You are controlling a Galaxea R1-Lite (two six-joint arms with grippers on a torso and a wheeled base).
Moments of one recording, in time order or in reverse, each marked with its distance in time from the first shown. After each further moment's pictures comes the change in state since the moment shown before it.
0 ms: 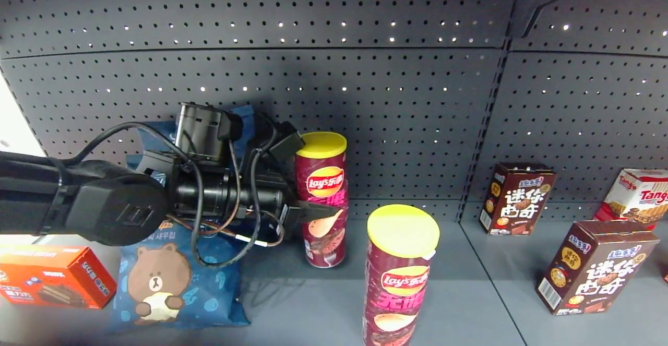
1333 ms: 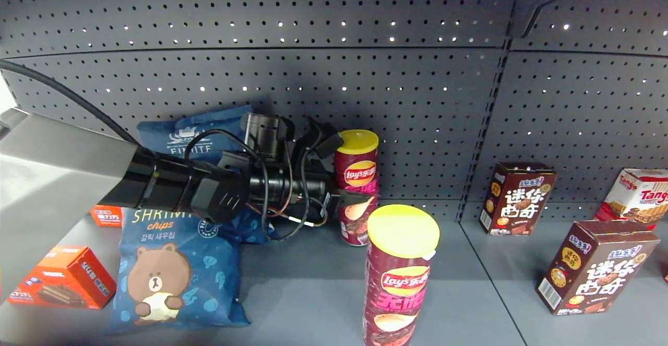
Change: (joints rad) left arm -0.036 0.273 -0.240 -0.110 -0.049 0.006; right arm 0.000 0.000 0.000 0.000 0.003 -0.002
